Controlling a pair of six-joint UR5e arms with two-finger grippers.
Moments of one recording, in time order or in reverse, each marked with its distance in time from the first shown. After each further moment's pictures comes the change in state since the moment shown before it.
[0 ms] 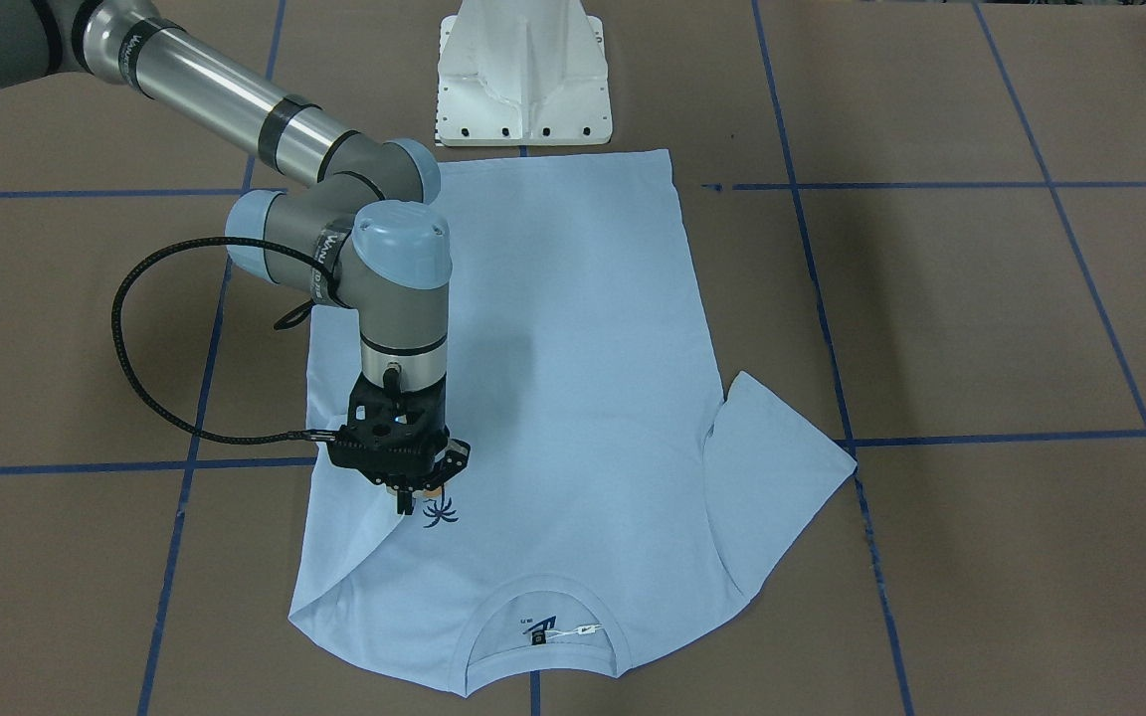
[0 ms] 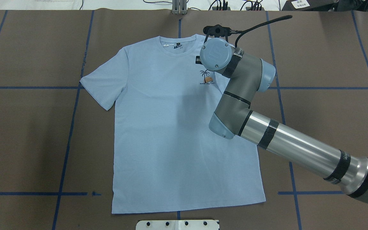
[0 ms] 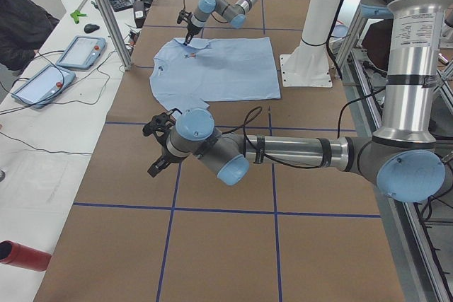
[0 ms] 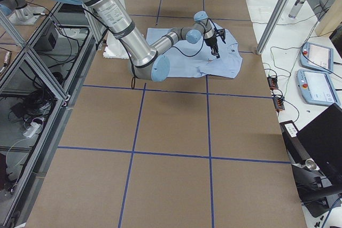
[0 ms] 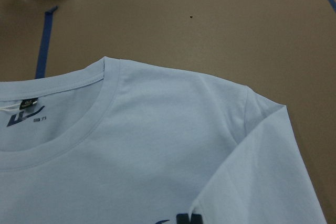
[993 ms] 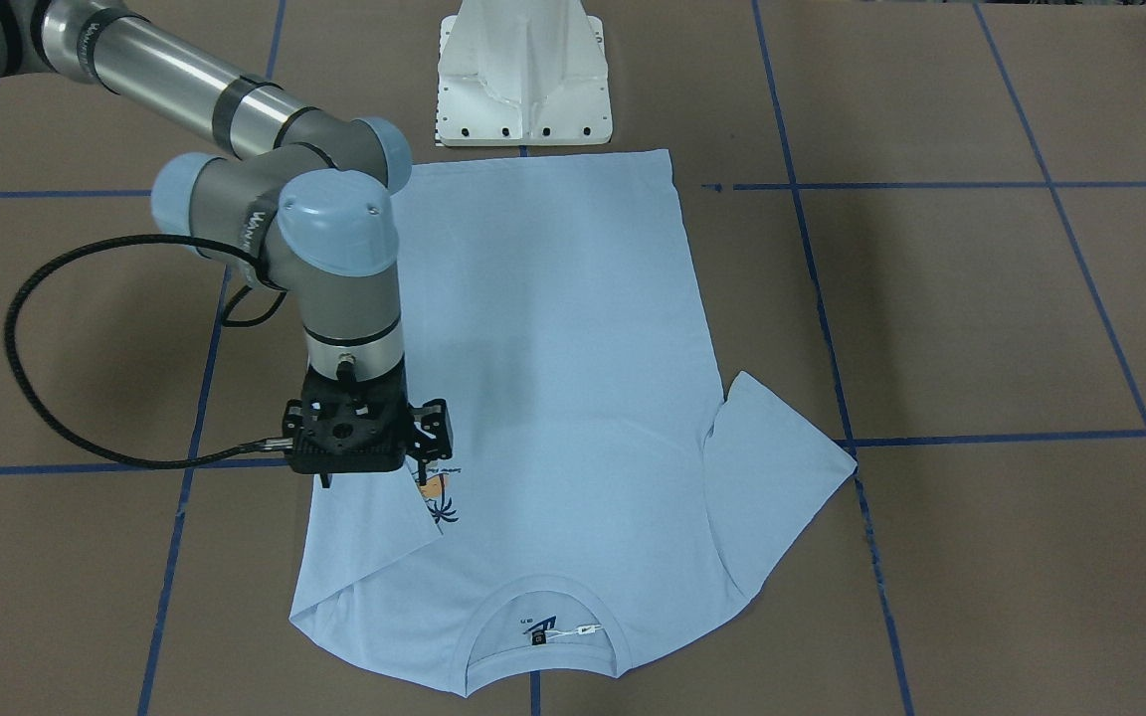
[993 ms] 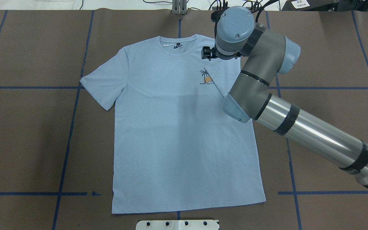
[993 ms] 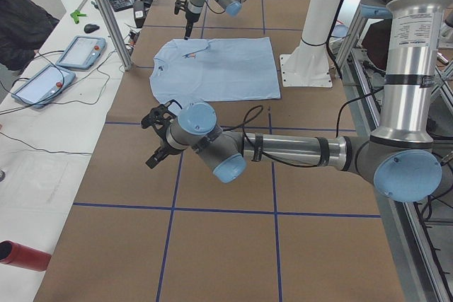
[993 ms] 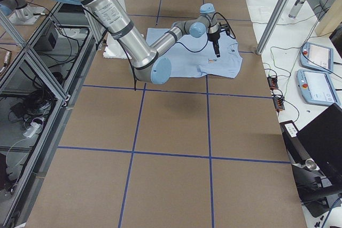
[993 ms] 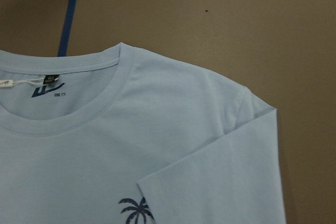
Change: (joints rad) left arm 0.027 -0.014 -0.006 -0.126 0.005 -0.195; right arm 0.132 -0.072 0.183 -0.141 0.252 -0.274
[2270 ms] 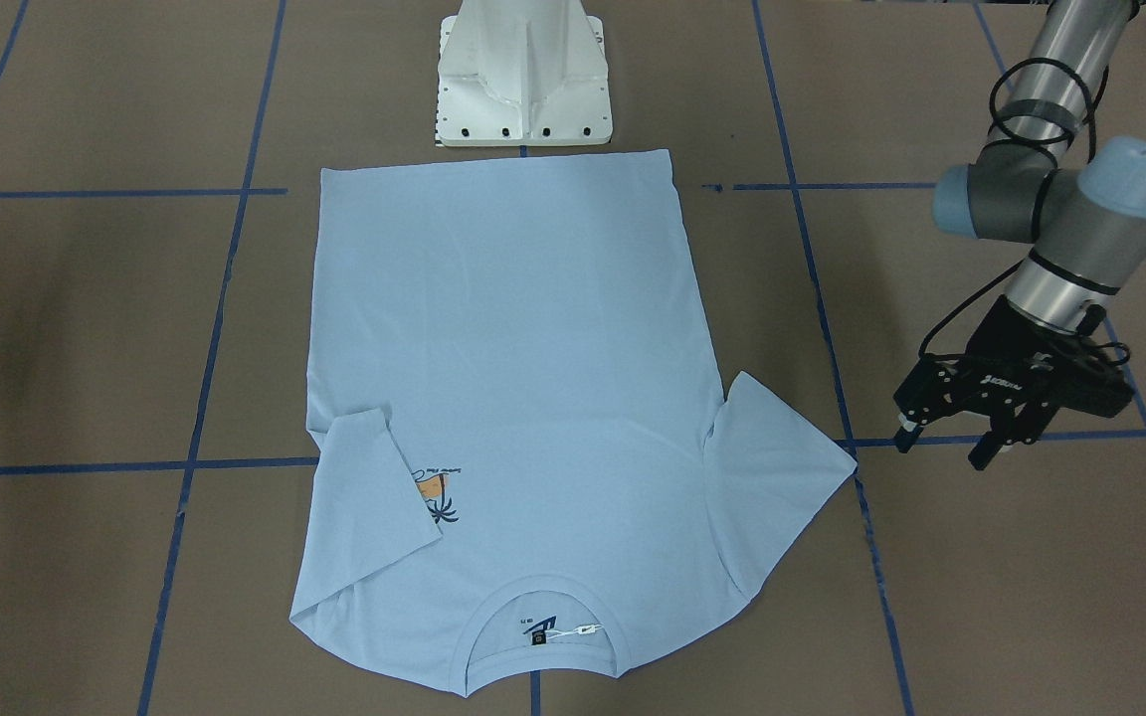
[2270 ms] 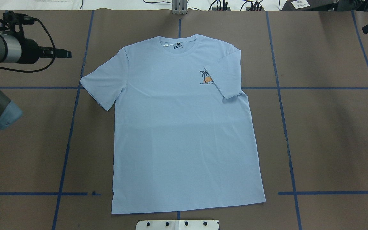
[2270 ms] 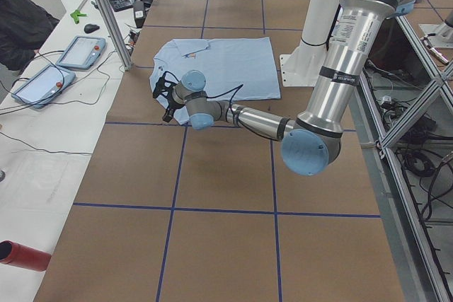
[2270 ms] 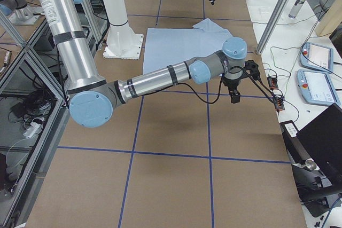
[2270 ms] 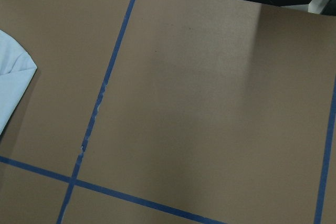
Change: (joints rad) left arm 0.579 -0.299 0.170 -0.130 0.491 -0.848; right arm 0.644 -0.455 0.176 -0.002 0.640 -0.750
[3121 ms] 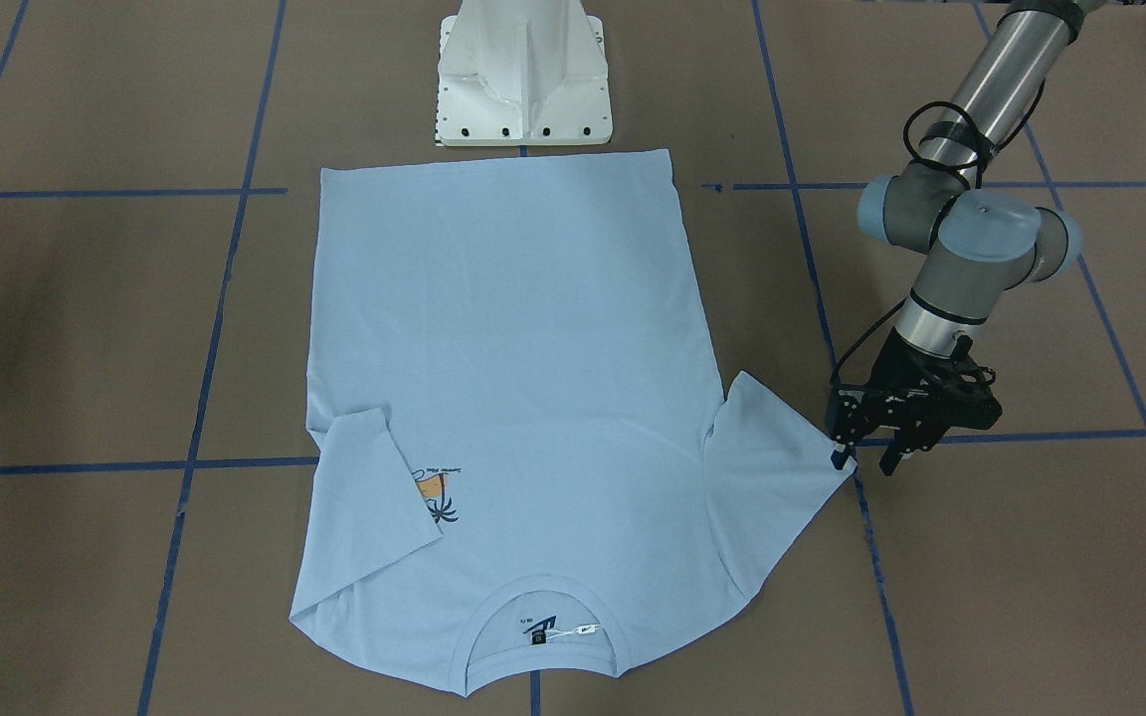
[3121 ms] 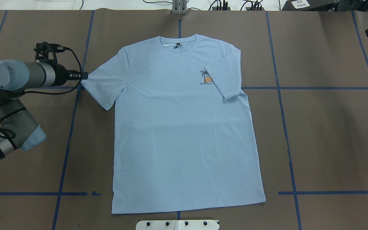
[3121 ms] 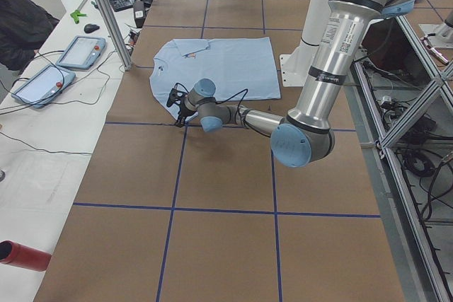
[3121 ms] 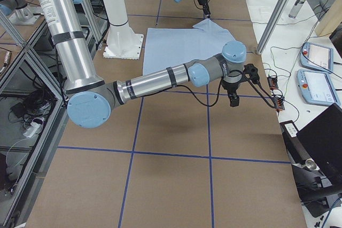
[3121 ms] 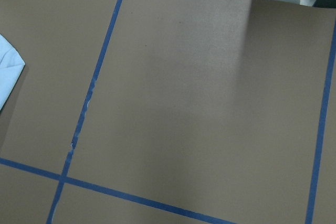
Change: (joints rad) left arm 0.141 -0.019 0.081 0.008 0.161 -0.045; right arm 0.002 -0.007 -0.009 0.001 -0.009 -0.001
